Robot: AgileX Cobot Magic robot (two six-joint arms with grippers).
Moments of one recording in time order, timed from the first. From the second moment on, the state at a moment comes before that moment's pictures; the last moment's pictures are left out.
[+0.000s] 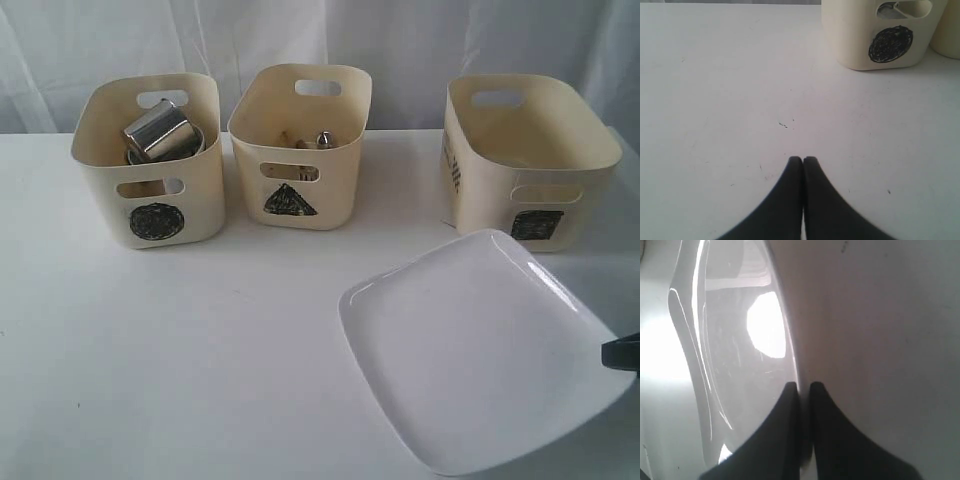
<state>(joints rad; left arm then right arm) 0.10 0.00 0.02 -0.28 0.40 0.26 -0.80 1.73 -0.63 1.07 1.01 -1.28</state>
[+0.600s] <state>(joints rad) 0.10 0.00 0.02 -0.28 0.40 0.26 -0.80 1.73 -0.63 1.18 1.08 -1.41</state>
